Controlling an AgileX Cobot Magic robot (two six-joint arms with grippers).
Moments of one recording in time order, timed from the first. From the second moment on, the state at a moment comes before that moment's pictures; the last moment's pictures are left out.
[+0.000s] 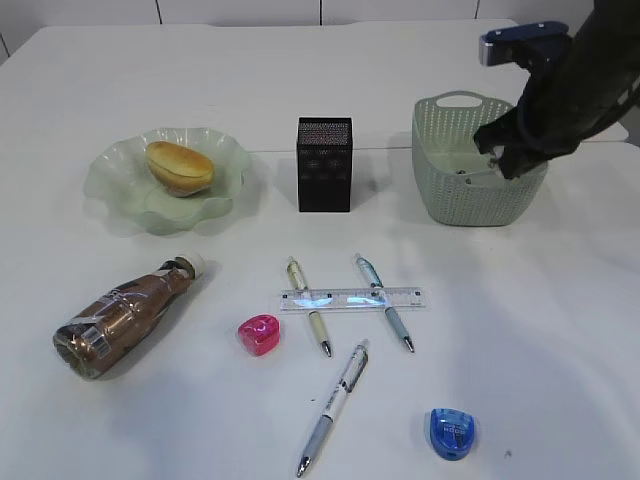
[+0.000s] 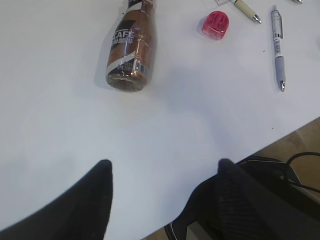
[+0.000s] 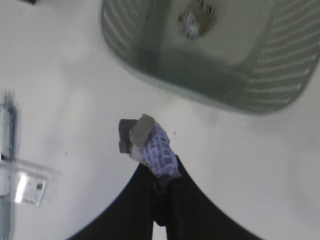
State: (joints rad) left arm -0.30 0.73 -0.82 -0.11 1.12 0.07; right arm 0.09 1.90 -1.52 0.04 0.84 -0.19
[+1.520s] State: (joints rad) left arm -0.30 0.73 -0.82 -0.11 1.12 0.07; right arm 0.05 2.05 -1.63 0.01 0.50 -0.09
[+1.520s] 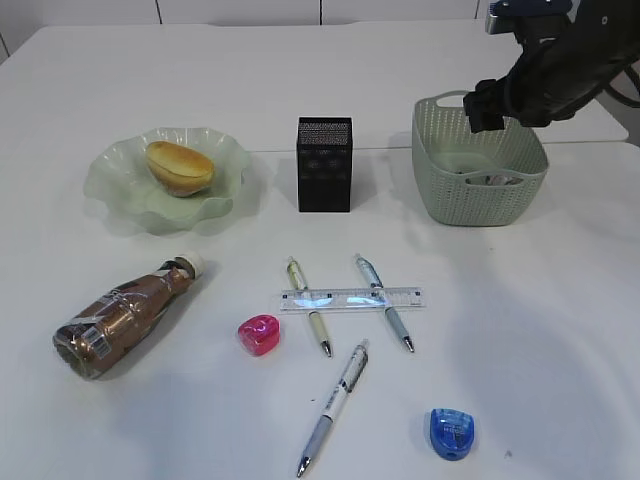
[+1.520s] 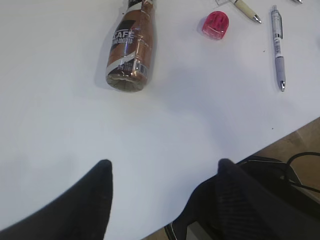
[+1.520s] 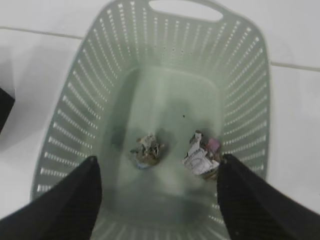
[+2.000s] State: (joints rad) left arm -0.30 0.73 -0.82 -0.11 1.11 0.07; right arm 0.05 1.91 -1.64 0.00 0.85 -0.09
